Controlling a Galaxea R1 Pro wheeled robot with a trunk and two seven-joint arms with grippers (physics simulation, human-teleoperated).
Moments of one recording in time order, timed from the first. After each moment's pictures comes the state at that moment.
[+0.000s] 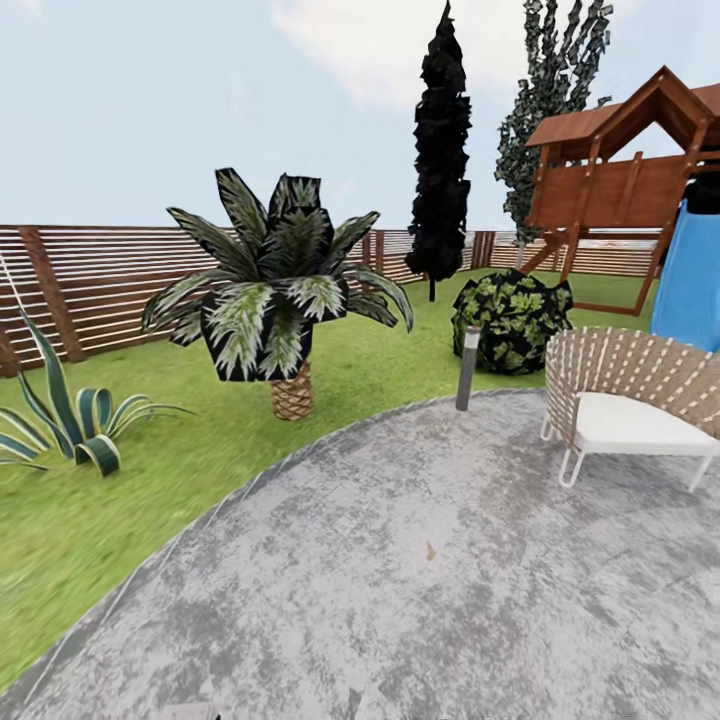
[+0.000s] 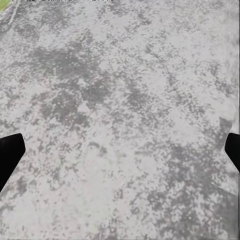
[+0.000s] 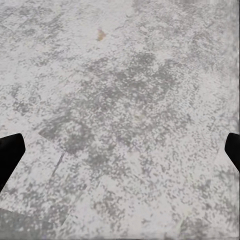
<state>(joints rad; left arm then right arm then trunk) -0.25 0.08 0.05 -0.31 0.03 -0.28 0.00 -0.06 -0.02 -0.13 -0.60 -0.02 -0.28 0.00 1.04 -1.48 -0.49</state>
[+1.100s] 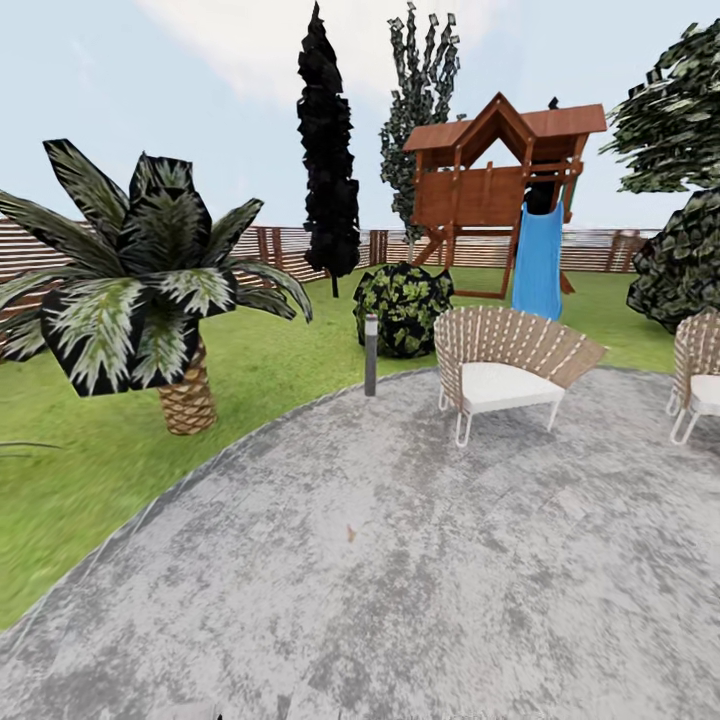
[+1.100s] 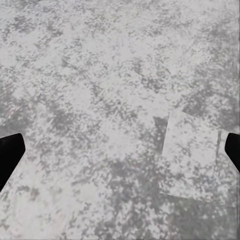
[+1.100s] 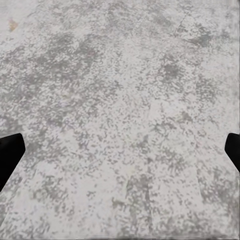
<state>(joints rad) -0.25 0.07 0.05 -0.31 0.03 -0.28 0.00 -0.06 -0.02 -0.13 -0.60 -0.02 -0.28 0.00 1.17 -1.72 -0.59</state>
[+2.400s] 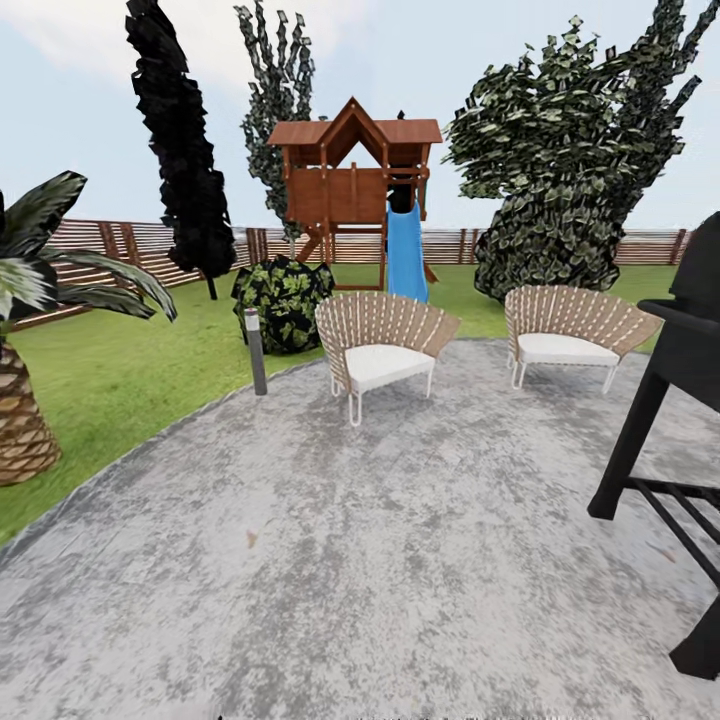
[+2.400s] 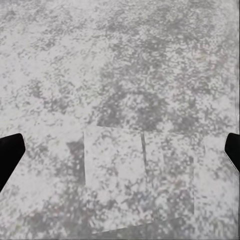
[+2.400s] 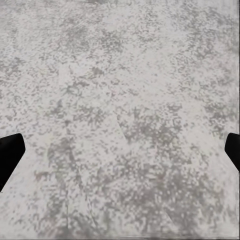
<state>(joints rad) -0.25 0.07 0.05 -0.31 0.03 -0.28 0.00 -0.06 -0.02 -0.13 -0.60 -0.02 -0.28 0.00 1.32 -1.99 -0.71</state>
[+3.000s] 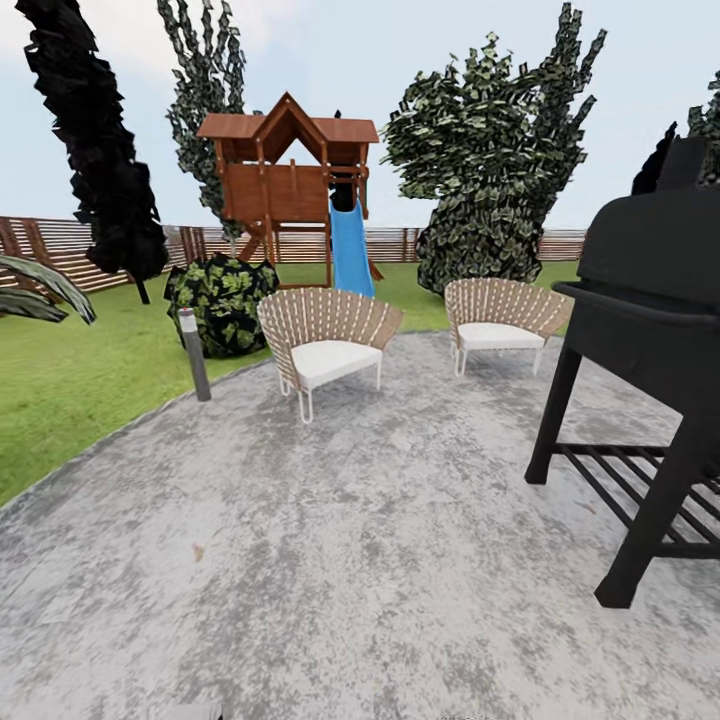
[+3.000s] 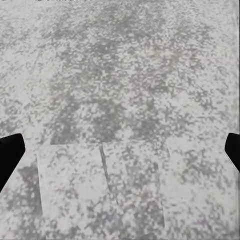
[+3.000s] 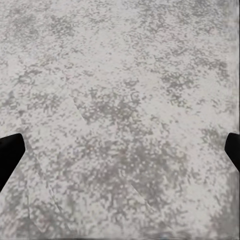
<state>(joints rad) -0.25 0.07 0.05 -0.31 0.03 -0.28 0.00 -0.06 -0.02 -0.13 -0.60 -0.02 -0.28 0.00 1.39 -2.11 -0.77</state>
